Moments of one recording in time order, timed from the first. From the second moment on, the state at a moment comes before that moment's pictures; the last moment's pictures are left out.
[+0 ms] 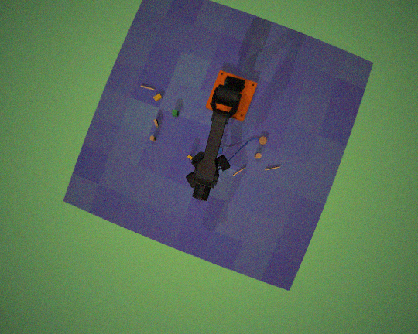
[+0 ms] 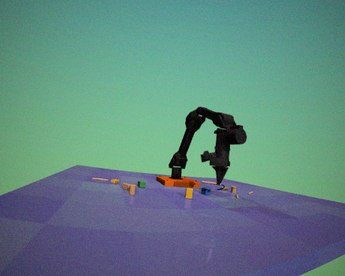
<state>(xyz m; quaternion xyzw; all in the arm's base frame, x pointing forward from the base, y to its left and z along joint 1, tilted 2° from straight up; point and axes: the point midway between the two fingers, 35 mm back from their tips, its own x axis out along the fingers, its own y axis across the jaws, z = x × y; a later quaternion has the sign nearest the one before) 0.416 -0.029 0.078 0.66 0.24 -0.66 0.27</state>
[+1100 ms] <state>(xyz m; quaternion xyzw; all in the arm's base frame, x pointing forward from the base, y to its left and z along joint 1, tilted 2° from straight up) 0.443 0.005 0.074 0.70 0.11 -0.69 0.13</state>
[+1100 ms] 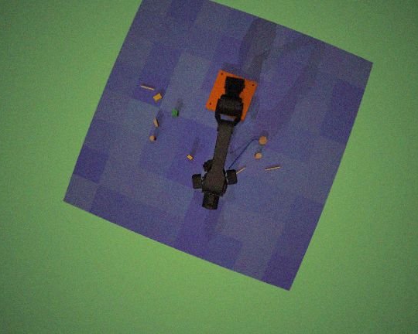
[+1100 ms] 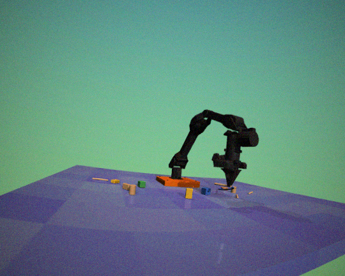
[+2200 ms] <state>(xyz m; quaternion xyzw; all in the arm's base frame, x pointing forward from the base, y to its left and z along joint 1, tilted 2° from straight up) 0.456 0.023 0.057 0.72 0.05 -0.69 0.07</state>
